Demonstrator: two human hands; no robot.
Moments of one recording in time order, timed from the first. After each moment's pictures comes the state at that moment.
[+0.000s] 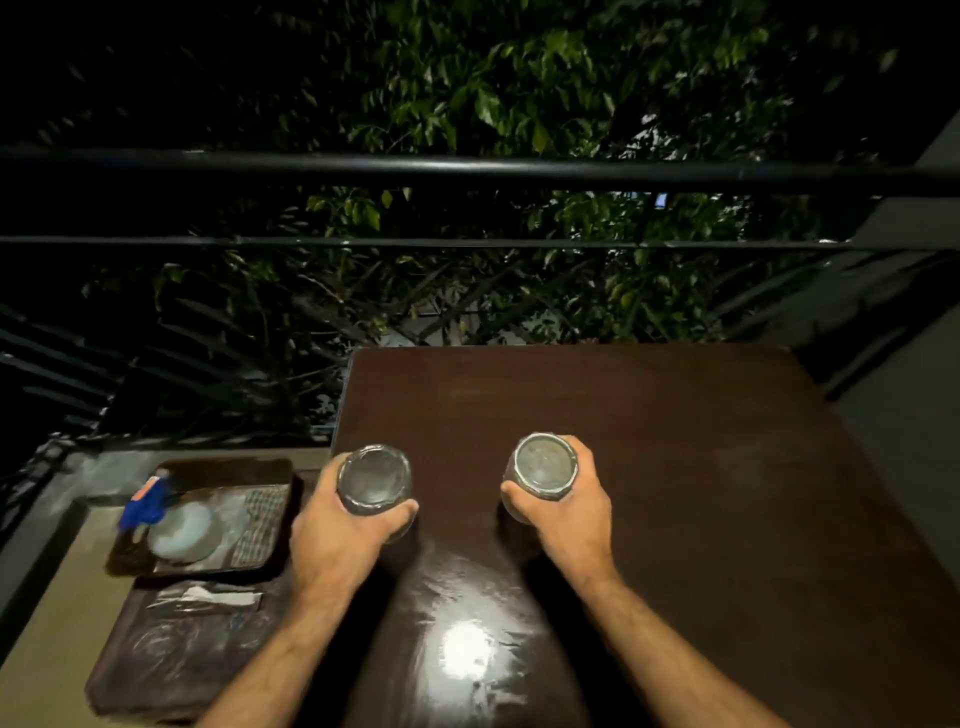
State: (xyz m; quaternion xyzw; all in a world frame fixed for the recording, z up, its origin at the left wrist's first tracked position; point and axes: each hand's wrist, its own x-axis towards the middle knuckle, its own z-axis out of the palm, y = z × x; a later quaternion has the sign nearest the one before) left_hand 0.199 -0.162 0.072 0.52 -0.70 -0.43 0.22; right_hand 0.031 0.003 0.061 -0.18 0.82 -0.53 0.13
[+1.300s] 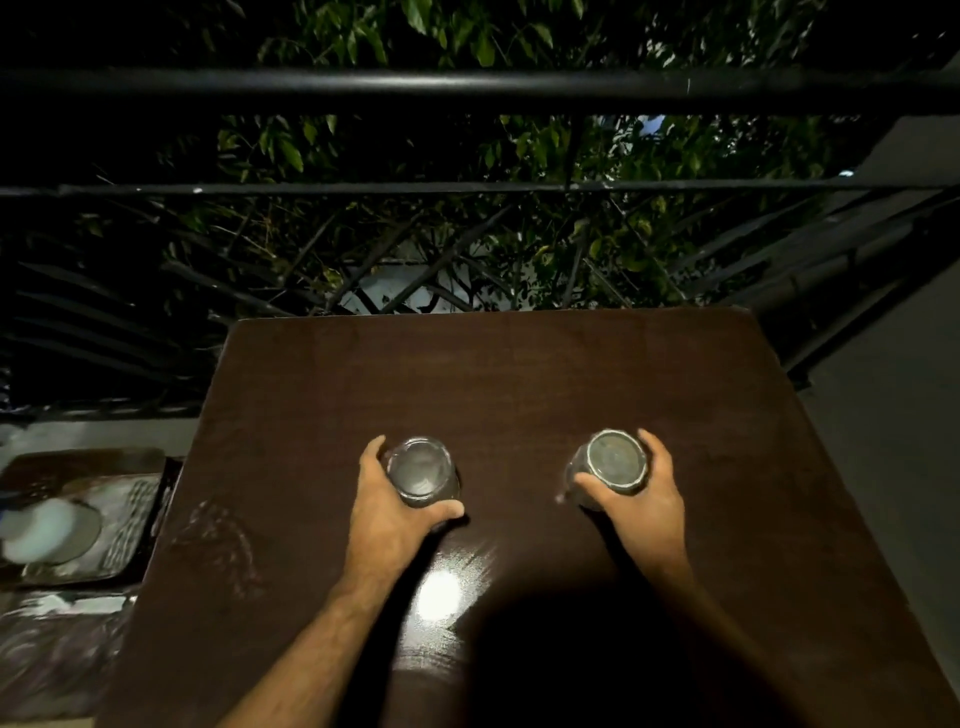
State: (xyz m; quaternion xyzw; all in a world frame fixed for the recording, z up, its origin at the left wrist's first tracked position) left_hand 0.014 -0.062 -0.006 0.48 -0.71 -0.49 0.13; right_hand -0.169 0.144 -0.009 -0.07 0.86 -0.48 0.13
